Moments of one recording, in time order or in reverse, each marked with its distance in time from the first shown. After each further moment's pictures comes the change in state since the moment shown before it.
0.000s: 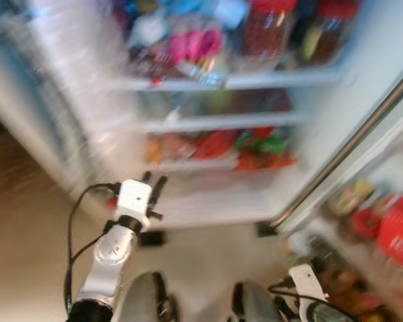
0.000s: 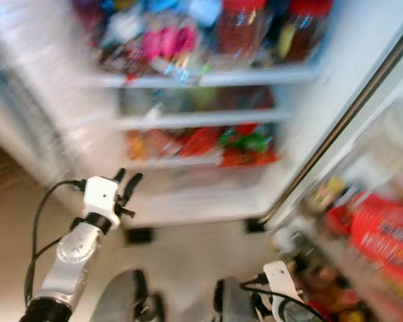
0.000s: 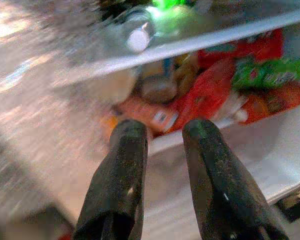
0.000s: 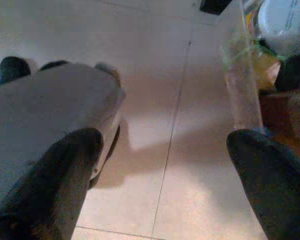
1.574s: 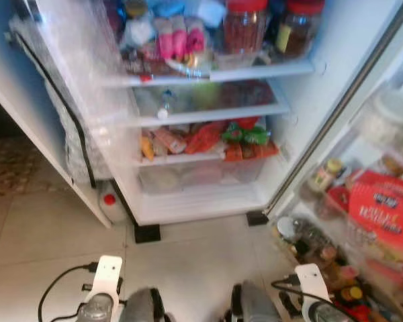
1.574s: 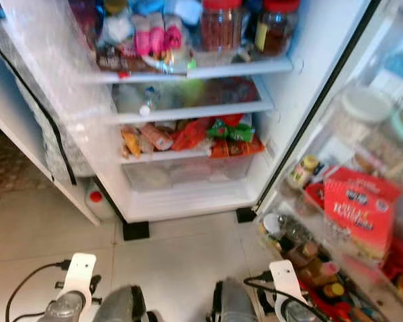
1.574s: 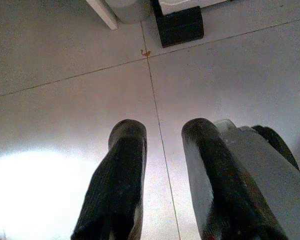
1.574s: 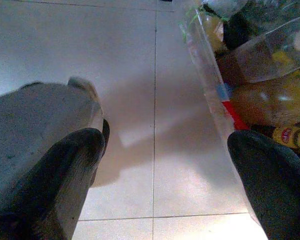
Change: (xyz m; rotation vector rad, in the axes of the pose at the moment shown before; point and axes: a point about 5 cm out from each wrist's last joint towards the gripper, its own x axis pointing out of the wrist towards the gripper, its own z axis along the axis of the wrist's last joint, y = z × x) left arm -0.105 0.017 -0.147 -0.021 0.899 0.244; right arm 0.000 -0.002 -0.001 0.072 -0.026 -0.080
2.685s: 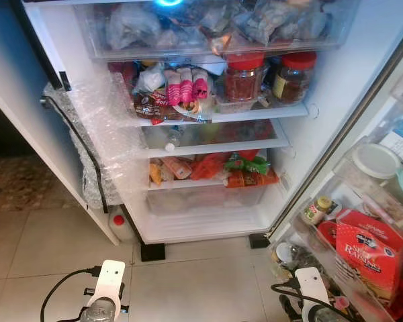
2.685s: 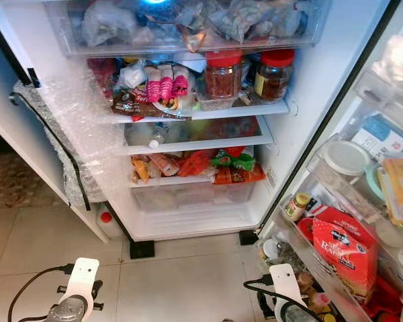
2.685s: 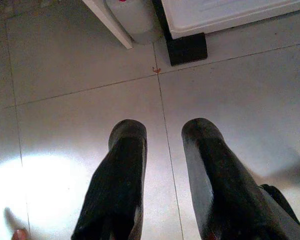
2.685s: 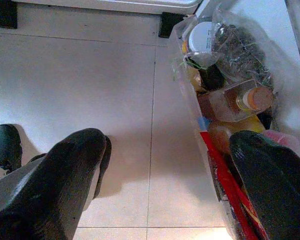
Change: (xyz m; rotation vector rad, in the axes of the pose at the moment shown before) left arm -0.002 -0.005 -0.006 0.024 0.024 -0.005; right arm -0.001 0.002 -0.006 0.007 0.012 0.000
